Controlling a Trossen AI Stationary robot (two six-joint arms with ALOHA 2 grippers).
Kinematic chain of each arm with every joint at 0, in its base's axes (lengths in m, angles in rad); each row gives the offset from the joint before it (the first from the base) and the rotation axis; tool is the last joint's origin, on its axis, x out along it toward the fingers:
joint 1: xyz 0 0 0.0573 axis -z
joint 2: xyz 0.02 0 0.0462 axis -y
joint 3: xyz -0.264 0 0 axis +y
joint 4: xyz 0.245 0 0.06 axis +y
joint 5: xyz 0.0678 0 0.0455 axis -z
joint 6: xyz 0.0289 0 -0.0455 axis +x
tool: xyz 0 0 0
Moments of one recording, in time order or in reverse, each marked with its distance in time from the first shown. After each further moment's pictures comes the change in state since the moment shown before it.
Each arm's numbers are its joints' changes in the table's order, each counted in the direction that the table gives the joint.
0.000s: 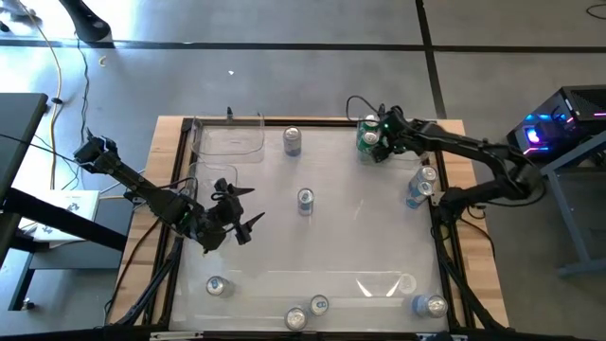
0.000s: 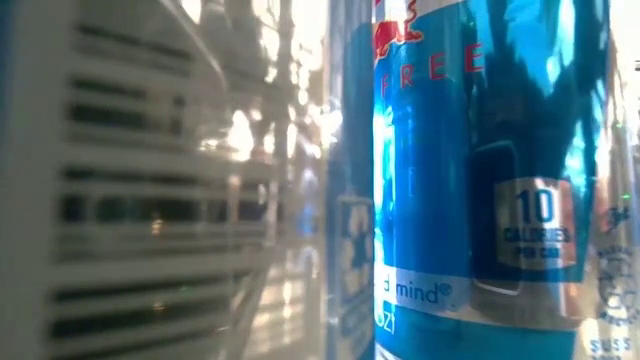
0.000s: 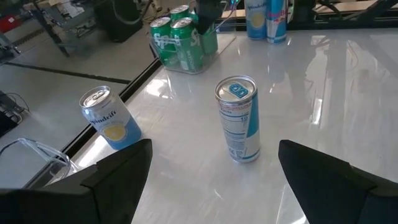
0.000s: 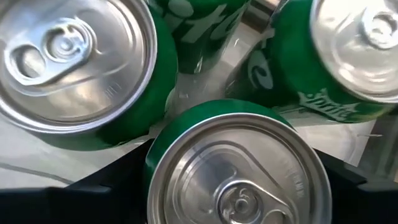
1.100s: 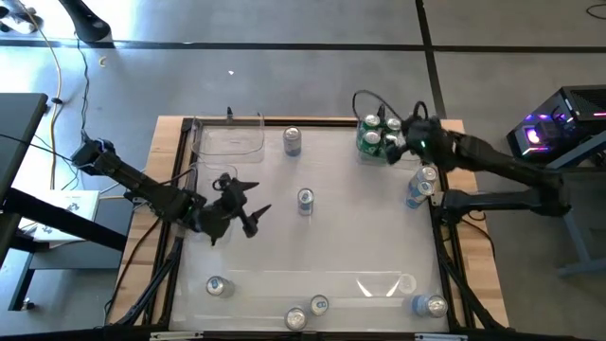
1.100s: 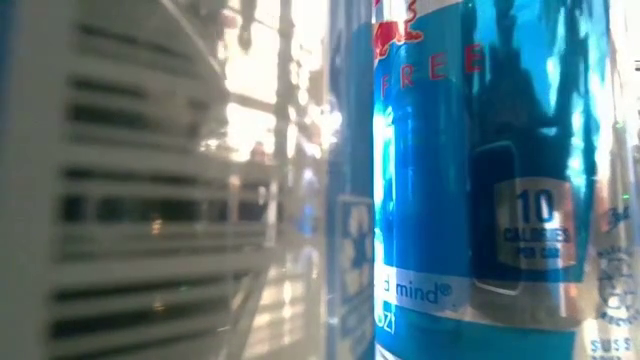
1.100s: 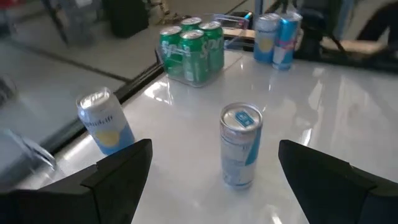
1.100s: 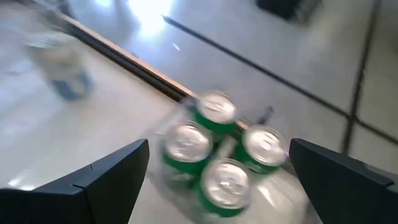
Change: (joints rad) left arm -0.101 0.000 0.000 -0.133 0.040 -0.031; right arm -0.377 0.428 -0.121 0.131 0.343 0.008
